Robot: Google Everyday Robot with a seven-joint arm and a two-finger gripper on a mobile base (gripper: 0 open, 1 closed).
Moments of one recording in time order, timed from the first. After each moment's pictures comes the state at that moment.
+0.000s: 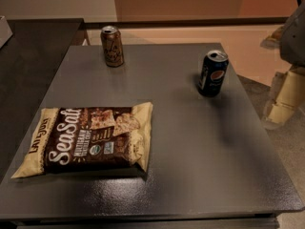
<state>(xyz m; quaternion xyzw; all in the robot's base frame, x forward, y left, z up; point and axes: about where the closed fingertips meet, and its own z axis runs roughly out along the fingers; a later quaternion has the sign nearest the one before) 0.438 -0.217 0.976 -0.60 0.78 -0.03 0.16</state>
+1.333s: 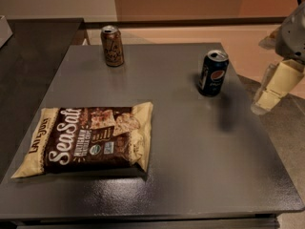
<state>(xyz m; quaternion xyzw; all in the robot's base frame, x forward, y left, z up) 0.481 -0.231 0.957 -0.56 0.80 0.01 0.19</state>
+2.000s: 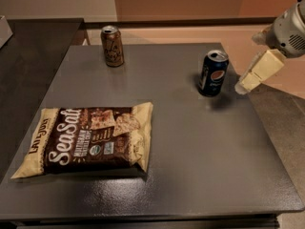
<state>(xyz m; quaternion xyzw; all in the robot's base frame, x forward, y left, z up) 0.549 -0.232 0.943 -0.51 0.81 0.08 0.27</state>
